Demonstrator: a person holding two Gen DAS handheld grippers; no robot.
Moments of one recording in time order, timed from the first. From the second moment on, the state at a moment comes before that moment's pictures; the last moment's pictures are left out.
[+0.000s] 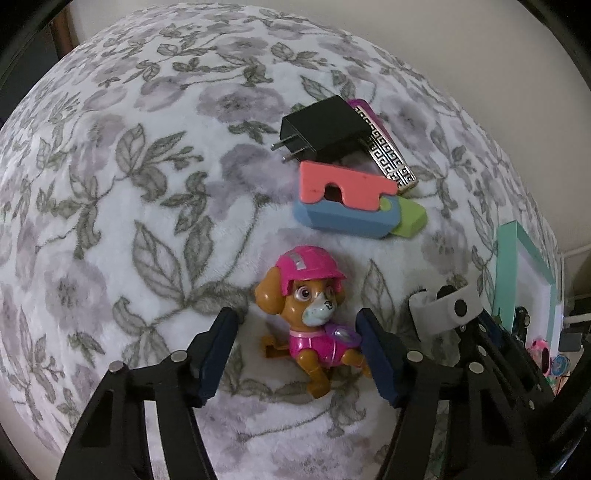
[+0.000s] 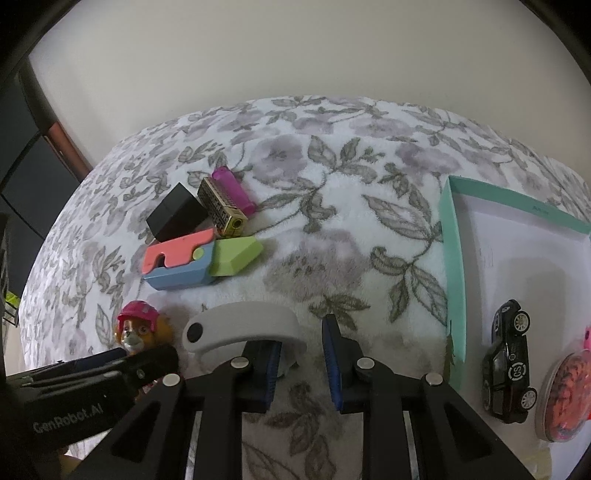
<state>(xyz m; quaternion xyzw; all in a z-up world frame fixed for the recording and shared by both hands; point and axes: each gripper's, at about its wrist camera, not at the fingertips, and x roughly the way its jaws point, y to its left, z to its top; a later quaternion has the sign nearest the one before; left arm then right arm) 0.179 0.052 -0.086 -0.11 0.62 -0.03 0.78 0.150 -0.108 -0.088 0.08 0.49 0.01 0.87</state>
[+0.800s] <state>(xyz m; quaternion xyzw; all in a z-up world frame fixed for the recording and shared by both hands) 0.180 0.065 -0.064 -0.18 0.59 -0.06 0.78 0.143 -0.130 -0.047 0.13 0.43 0.01 0.89</state>
